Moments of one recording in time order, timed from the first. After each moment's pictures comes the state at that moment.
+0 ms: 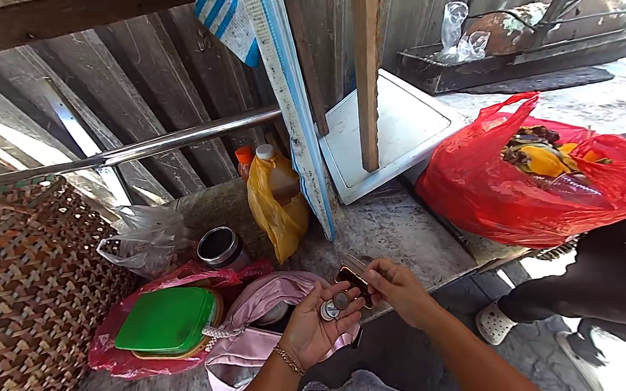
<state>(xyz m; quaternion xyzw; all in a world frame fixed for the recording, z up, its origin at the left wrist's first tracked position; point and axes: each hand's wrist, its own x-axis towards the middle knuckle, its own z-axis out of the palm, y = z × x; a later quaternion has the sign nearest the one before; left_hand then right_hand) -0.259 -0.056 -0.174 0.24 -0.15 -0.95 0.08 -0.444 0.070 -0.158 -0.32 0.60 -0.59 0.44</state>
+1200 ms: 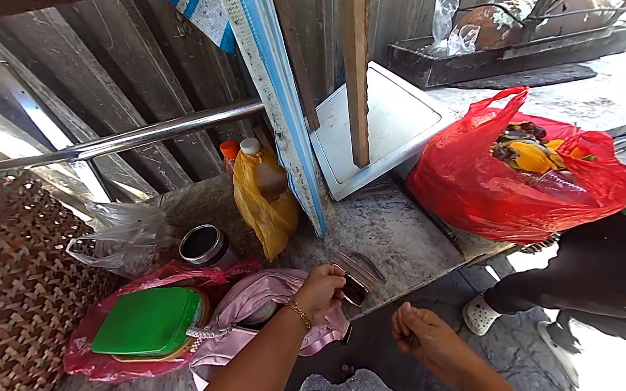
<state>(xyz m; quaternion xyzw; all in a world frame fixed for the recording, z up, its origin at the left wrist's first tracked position) -0.325 -0.066 -0.141 0.45 -0.49 -0.74 -0.04 -0.430 0.157 -0.184 -0.14 0.56 -0.62 0.53</state>
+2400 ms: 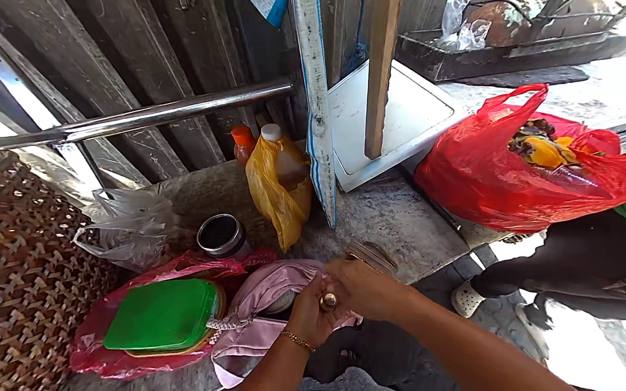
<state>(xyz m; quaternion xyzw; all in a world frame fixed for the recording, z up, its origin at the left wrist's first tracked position) -0.253 -0.072 -0.171 0.42 -0.18 -0.89 0.10 -0.378 -0.003 -0.084 -0.55 0.73 -0.14 0.38</state>
